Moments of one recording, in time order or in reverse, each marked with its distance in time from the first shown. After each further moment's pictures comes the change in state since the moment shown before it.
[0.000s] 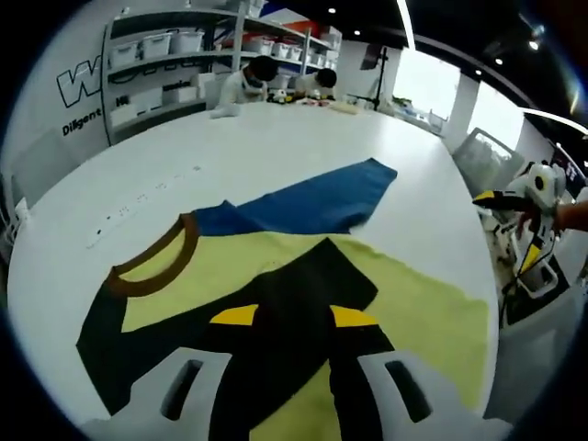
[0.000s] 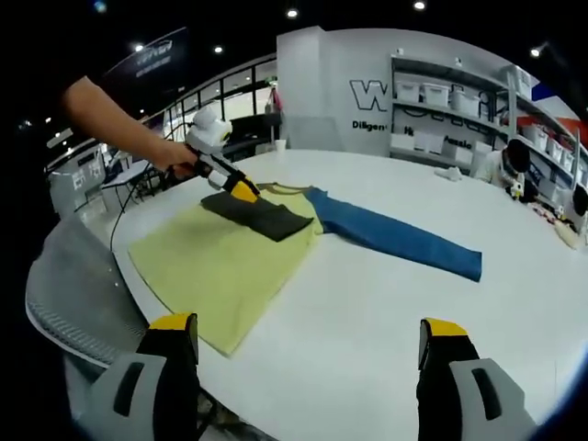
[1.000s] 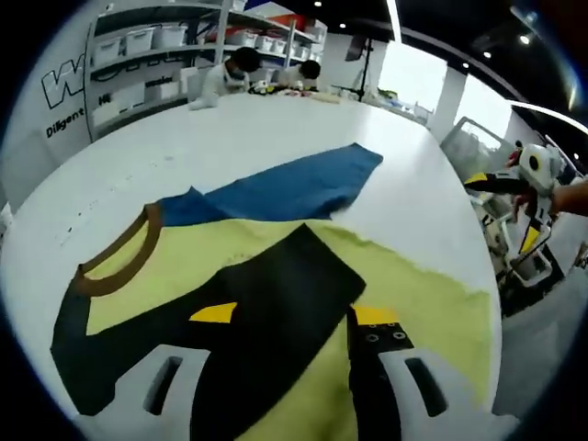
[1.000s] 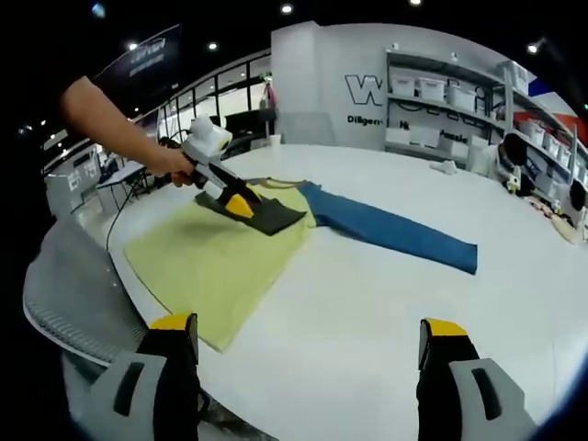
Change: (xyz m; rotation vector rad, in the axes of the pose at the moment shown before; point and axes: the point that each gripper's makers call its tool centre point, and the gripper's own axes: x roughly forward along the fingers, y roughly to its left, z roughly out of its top) left arm 0.014 -0.015 -0.009 0.028 0.002 -0.047; right arm 0.003 -0.009 -0.002 0.019 0.018 -0.014
